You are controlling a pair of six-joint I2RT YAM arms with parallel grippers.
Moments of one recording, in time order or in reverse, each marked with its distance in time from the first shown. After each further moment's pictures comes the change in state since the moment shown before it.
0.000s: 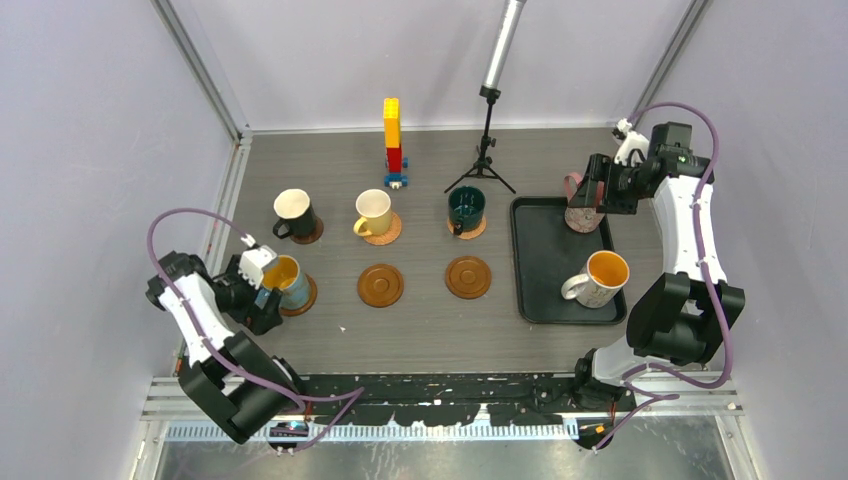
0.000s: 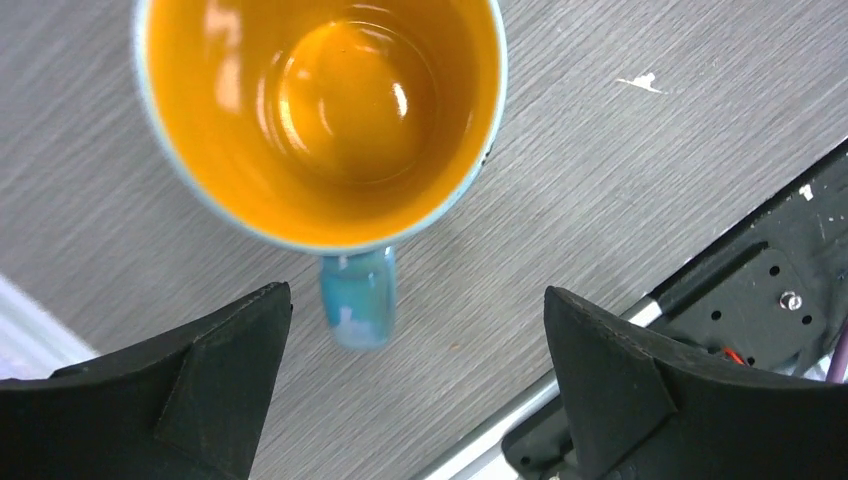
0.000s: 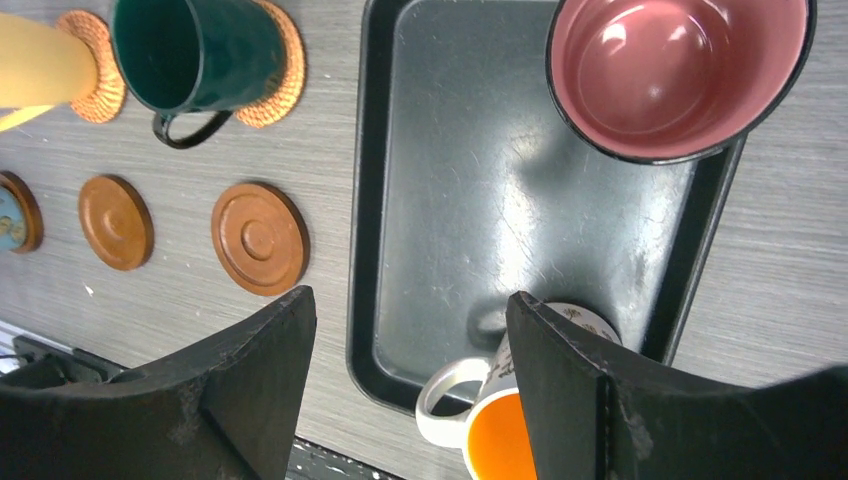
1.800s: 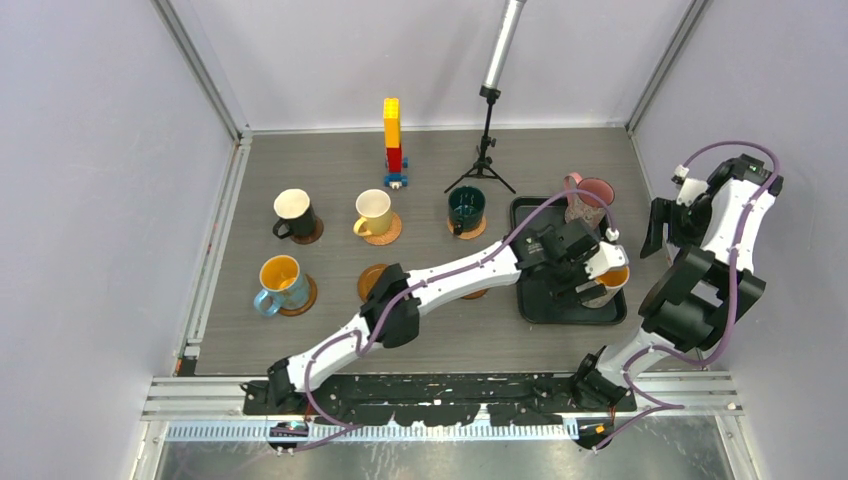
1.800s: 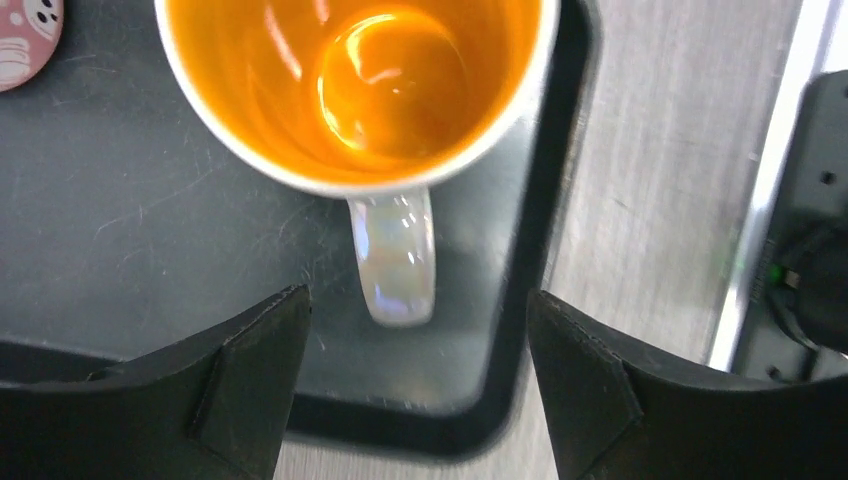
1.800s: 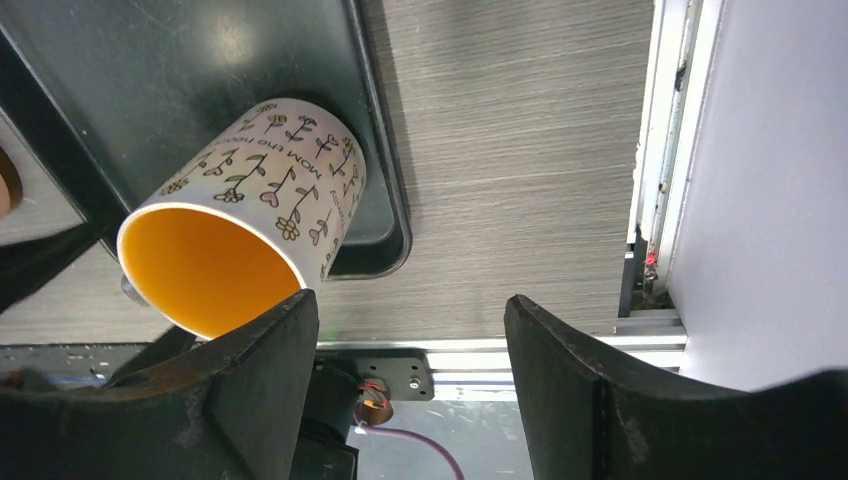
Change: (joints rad) left arm -1.947 1.411 1.736 0.376 -0.505 -1.236; right arm -0.370 0.138 0.083 -0.337 0.316 -0.333
